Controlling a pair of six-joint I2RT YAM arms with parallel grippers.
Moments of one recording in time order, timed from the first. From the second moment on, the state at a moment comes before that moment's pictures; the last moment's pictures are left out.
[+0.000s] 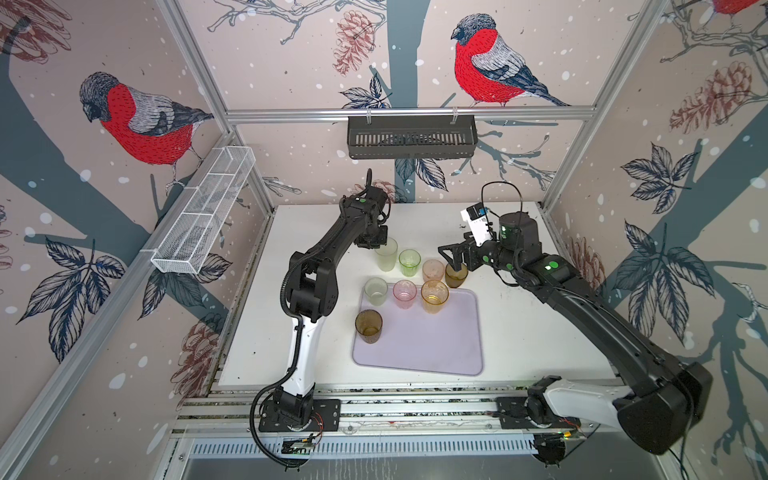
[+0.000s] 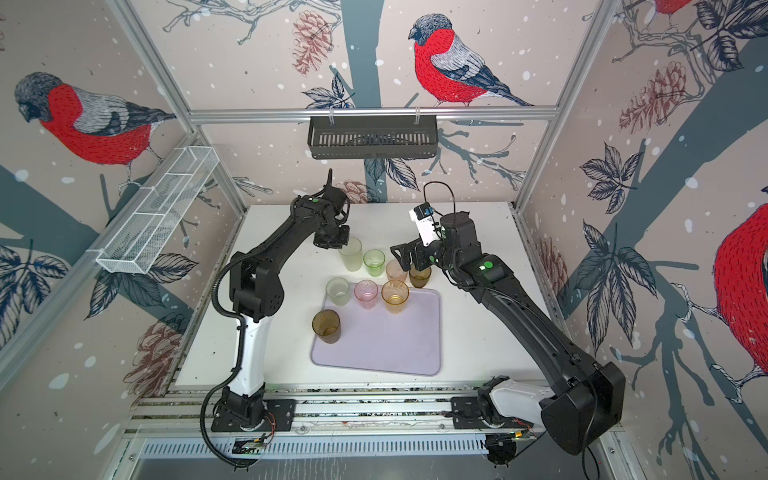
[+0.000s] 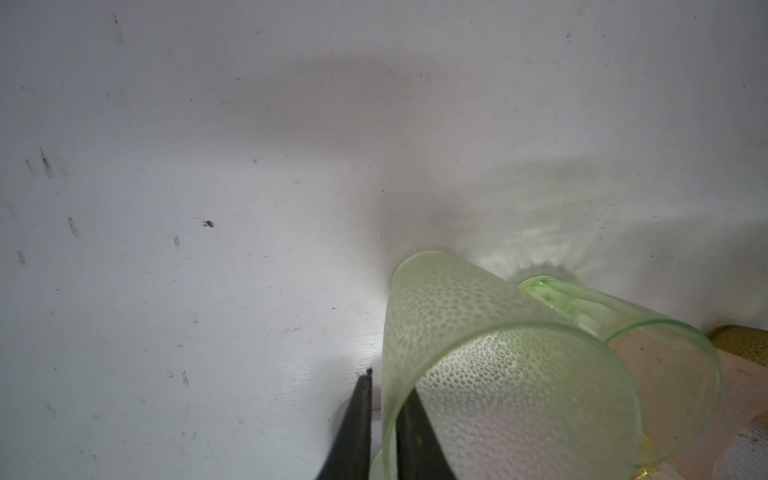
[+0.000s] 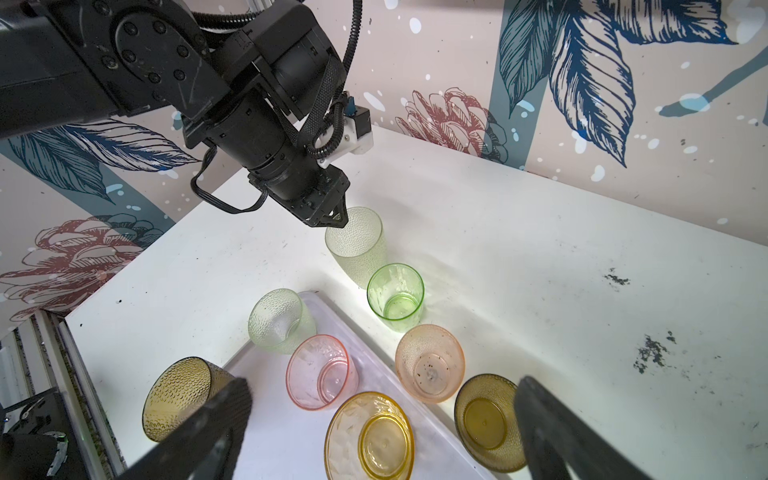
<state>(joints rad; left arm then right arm) -0.38 2.25 2.14 -1.17 -0.01 -0.30 0.49 1.23 1.18 -0.42 -0.29 0.05</state>
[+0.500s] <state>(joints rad) -0.38 2.25 2.14 -1.17 -0.02 -0.30 0.49 1.23 1.18 -0.42 -0.29 0.05</state>
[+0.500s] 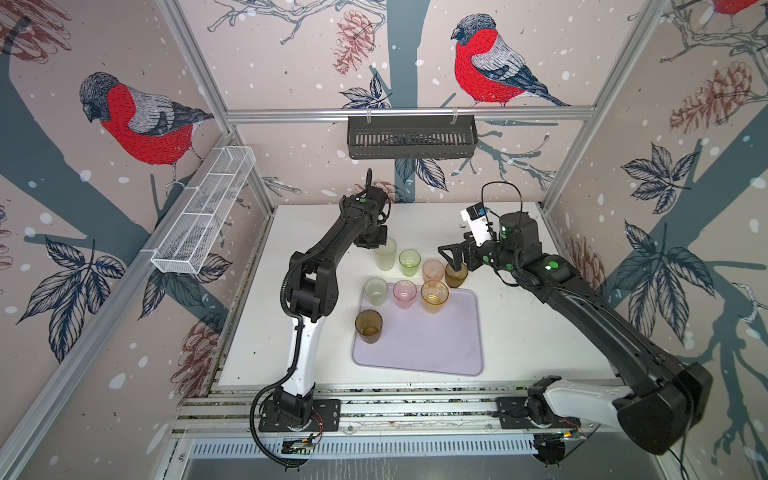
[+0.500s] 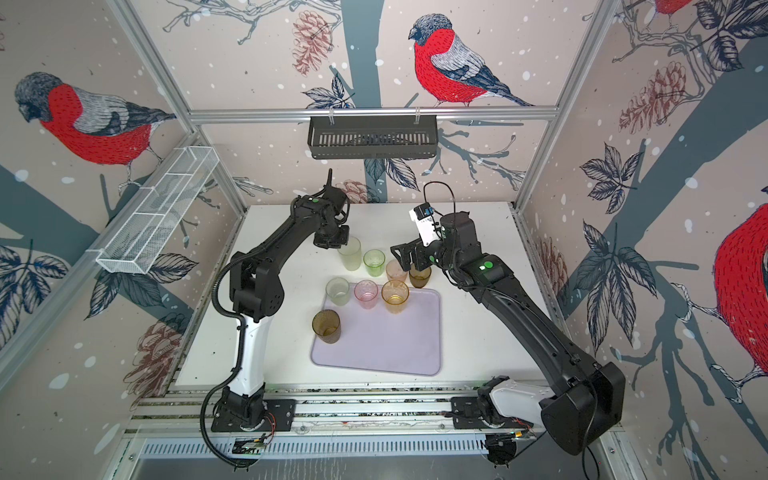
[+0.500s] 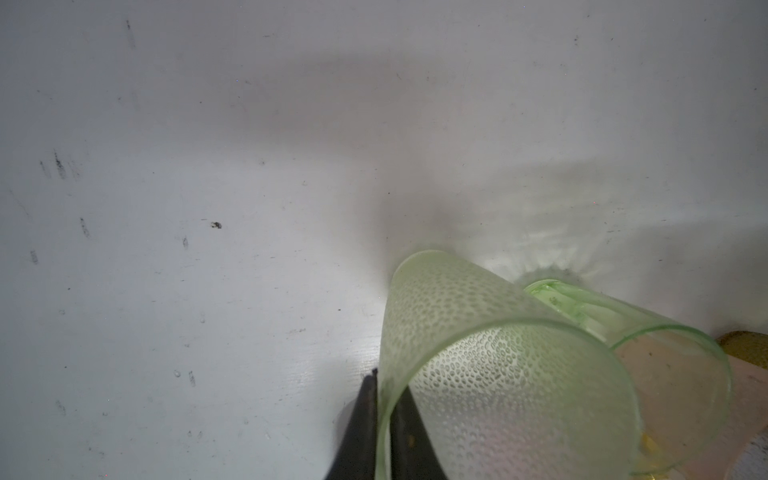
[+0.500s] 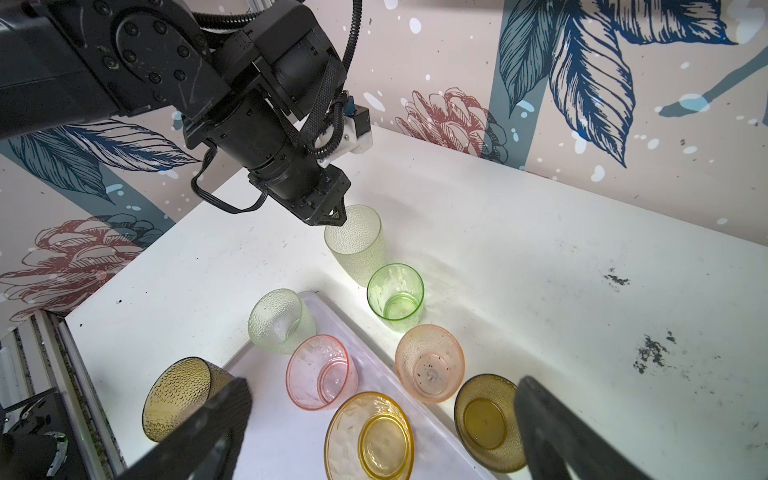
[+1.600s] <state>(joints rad) -0.38 2.19 2.23 -1.25 -0.10 -0.31 0.48 1.20 1.17 -0.42 -0.29 0.05</state>
